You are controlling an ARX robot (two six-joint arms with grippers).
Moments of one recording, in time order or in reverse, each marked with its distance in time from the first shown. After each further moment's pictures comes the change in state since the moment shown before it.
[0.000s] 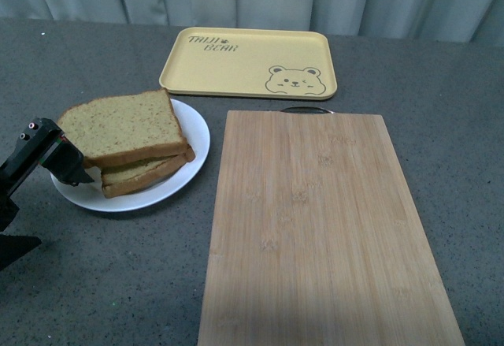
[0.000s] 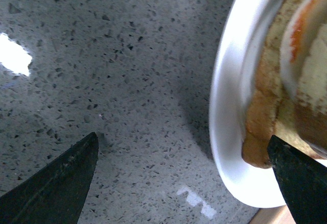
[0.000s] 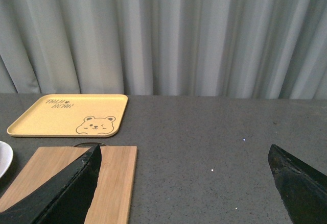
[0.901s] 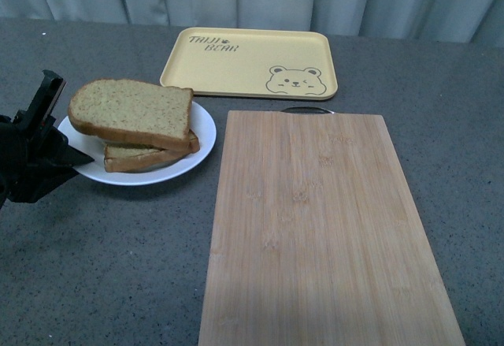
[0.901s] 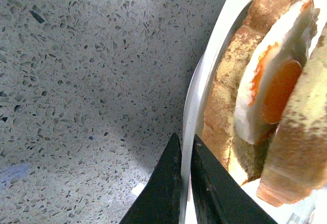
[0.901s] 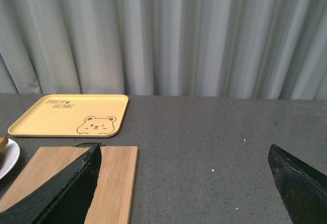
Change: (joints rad) left arm 0.039 0.108 0.133 0.097 0.142 -0.096; right arm 0.000 0.000 0.000 0.000 0.000 0.000
